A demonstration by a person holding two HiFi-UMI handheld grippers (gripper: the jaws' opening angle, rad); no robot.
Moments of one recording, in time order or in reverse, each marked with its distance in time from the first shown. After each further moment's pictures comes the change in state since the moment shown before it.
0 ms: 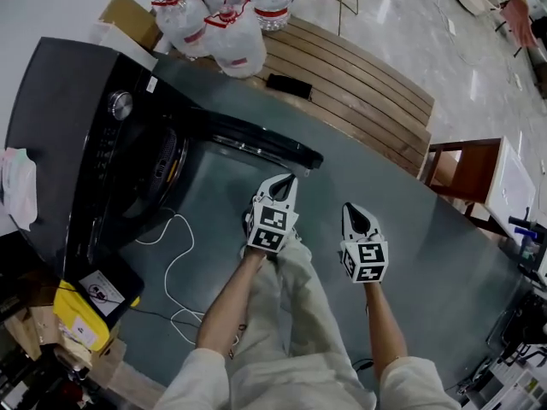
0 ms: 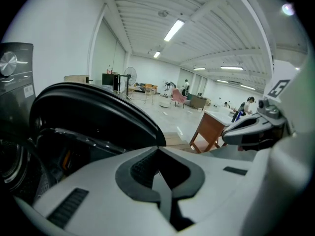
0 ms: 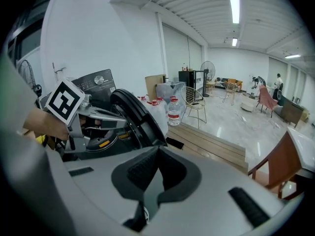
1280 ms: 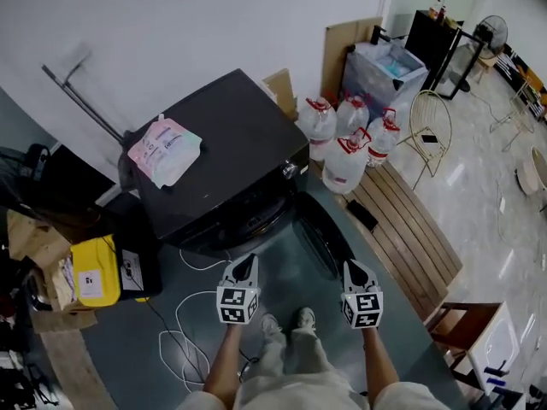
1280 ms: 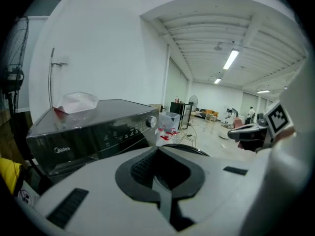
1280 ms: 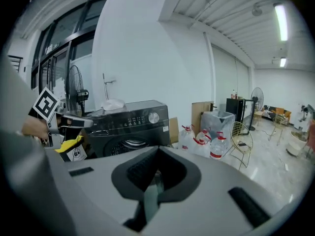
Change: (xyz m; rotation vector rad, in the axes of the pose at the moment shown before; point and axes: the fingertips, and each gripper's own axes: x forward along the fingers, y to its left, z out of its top) left arm -0.419 0.153 0.014 -0.383 -0.286 0.671; right arm -0.054 0.236 0.230 -0.338 -0.221 0.389
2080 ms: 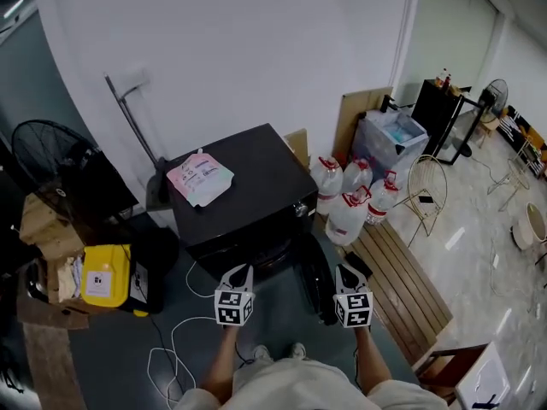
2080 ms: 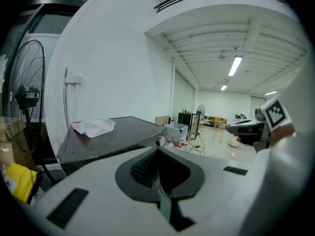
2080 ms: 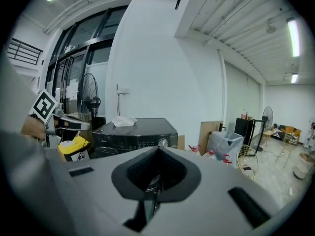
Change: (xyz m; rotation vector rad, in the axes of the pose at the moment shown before) left arm -0.102 0.010 0.073 -0.009 -0.121 0.109; right arm -0.052 0.039 0.115 -0.130 -0.135 0.071
